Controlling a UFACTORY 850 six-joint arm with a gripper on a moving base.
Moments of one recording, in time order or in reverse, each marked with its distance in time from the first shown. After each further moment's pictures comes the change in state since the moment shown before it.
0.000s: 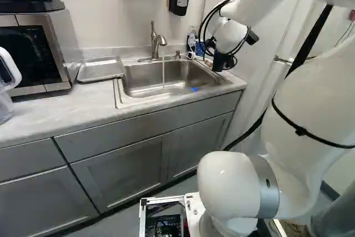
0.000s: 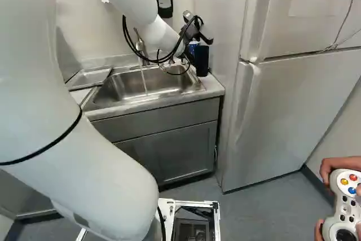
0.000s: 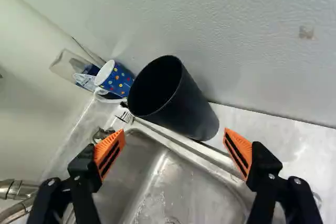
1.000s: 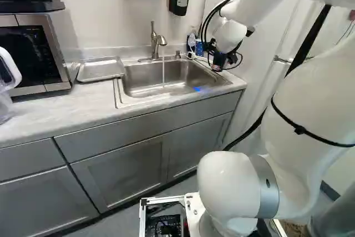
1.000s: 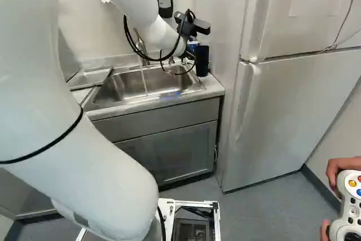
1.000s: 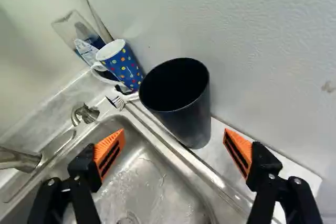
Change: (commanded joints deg) arm 0.0 0.0 0.0 0.0 0.0 -22.3
